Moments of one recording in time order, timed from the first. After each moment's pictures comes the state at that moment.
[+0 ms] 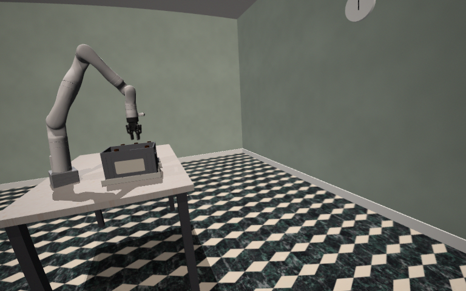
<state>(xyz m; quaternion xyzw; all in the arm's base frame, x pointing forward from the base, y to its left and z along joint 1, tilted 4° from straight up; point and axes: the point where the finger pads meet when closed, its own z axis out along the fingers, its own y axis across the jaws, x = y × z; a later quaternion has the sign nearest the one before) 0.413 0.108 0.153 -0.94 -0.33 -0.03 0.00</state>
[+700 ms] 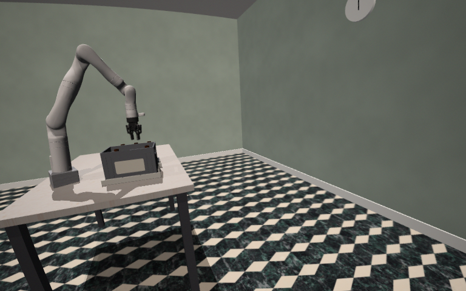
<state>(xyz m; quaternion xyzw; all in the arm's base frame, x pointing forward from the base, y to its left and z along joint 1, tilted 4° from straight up) 0.413 0.109 0.152 -0.94 -0.33 -0.03 0.00</state>
